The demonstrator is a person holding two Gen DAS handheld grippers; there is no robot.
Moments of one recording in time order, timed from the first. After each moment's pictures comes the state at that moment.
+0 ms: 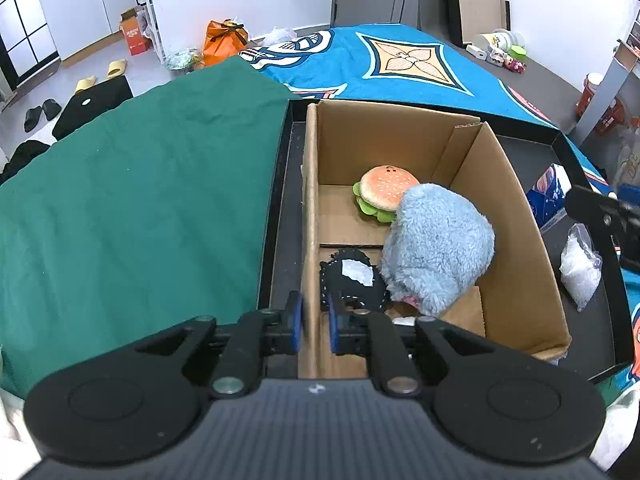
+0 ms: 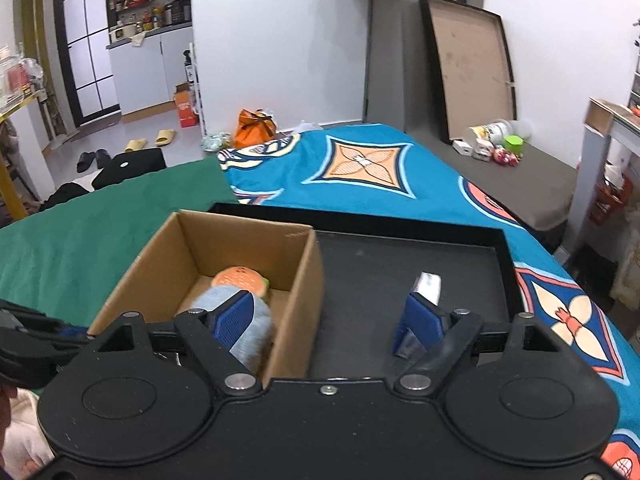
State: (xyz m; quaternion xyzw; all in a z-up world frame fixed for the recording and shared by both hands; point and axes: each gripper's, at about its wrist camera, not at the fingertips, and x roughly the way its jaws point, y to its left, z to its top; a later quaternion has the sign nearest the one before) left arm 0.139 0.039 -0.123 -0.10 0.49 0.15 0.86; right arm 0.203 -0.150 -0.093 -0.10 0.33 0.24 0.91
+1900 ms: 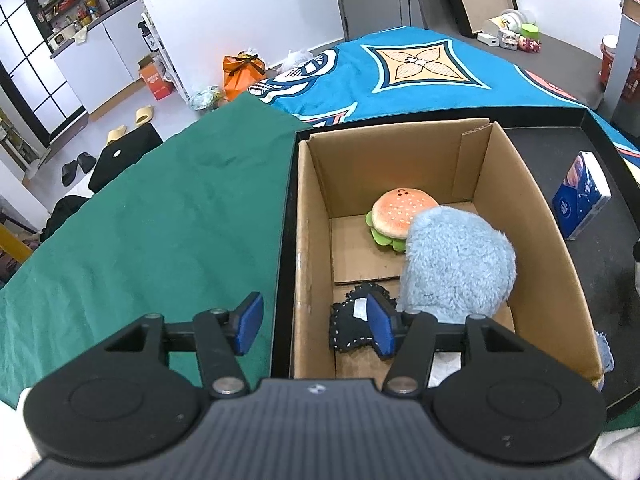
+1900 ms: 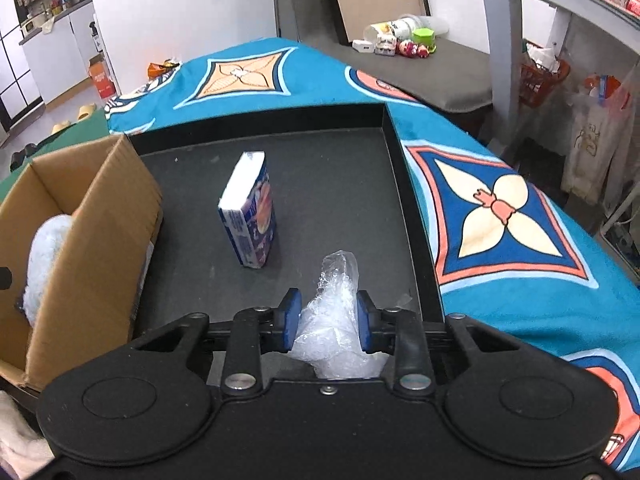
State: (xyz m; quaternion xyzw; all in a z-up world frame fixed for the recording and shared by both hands) left arm 0.168 0.010 -0.121 0.01 0.48 0.19 0.86; right arm 0.251 -0.236 -0.153 -0.07 0.43 0.14 0.89
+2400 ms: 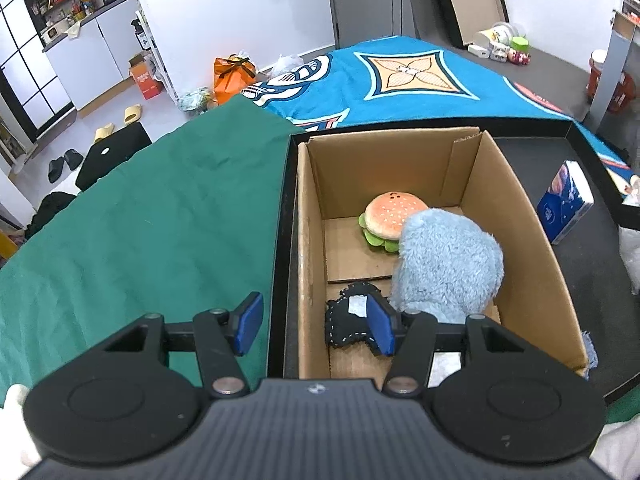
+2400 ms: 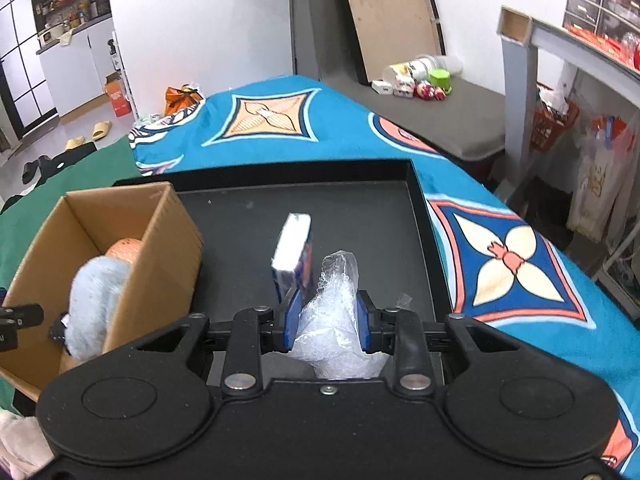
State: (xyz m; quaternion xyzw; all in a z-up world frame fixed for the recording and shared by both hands) left arm 0.157 0.020 -0.115 -0.01 0.47 0.17 0.87; right arm 0.246 -0.211 -0.119 -0.08 0.38 0.16 0.91
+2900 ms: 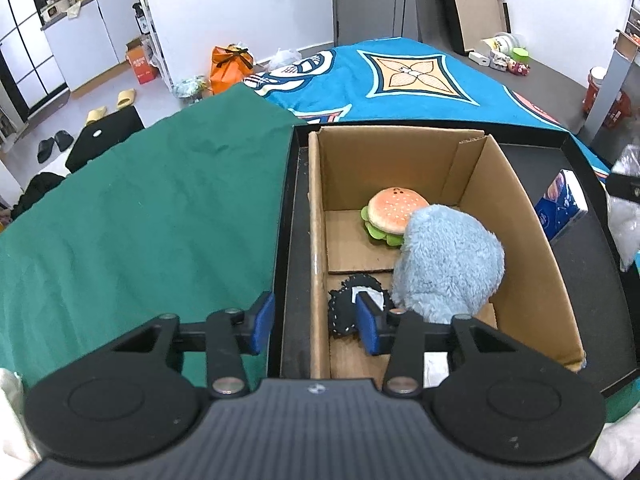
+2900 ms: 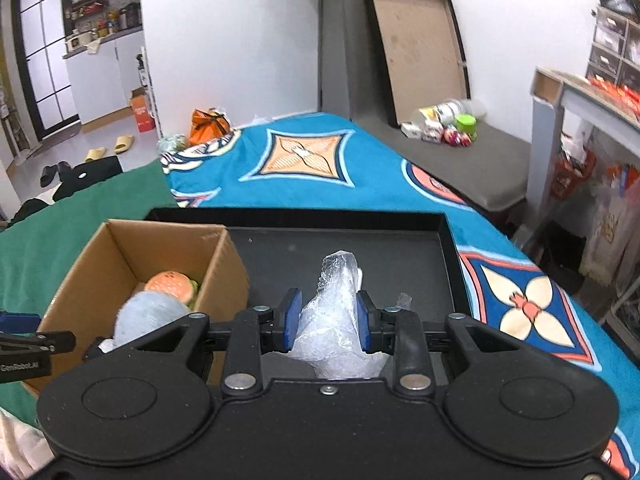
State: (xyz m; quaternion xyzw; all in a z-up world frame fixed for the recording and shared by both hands) left arm 0.150 0.036 -0.117 -0.05 0.47 0.16 0.87; right arm 0.232 -0.180 -0.092 -0.09 0.33 0.20 0.92
